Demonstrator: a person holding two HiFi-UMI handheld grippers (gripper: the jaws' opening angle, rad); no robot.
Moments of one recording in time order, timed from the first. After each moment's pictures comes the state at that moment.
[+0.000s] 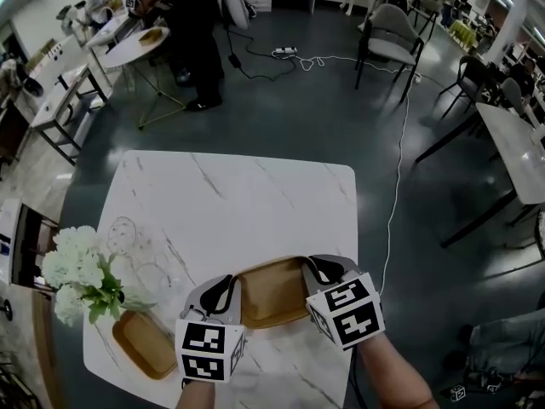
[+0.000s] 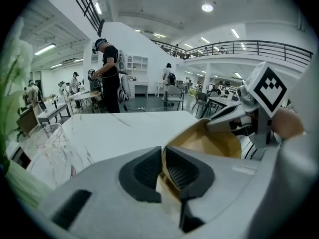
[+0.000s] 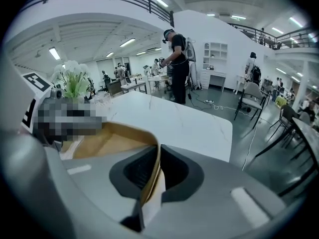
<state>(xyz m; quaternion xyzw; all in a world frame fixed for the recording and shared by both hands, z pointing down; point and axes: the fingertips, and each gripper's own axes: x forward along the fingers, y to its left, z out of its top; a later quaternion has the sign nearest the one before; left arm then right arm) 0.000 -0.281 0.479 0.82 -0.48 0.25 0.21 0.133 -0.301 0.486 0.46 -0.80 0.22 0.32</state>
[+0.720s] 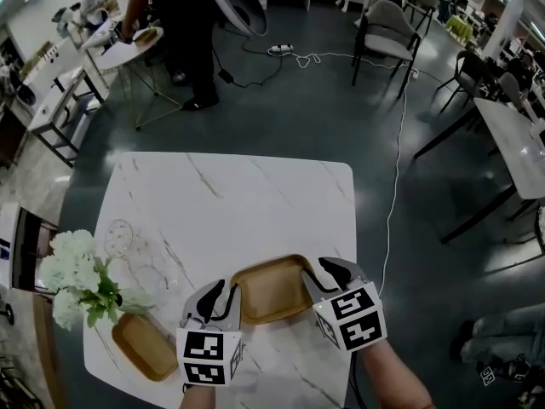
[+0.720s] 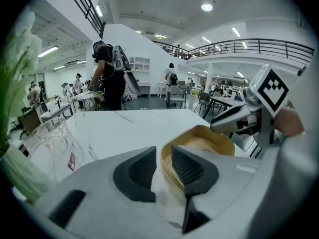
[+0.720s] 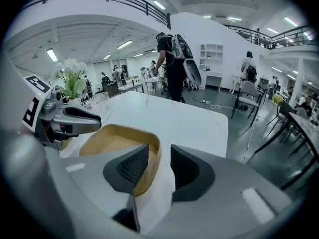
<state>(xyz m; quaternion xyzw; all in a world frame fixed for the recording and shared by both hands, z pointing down) -0.005 -0.273 0.493 0.81 -0.49 0.25 0.21 0.149 -0.289 0.499 0.47 -0.80 0.23 0.31</state>
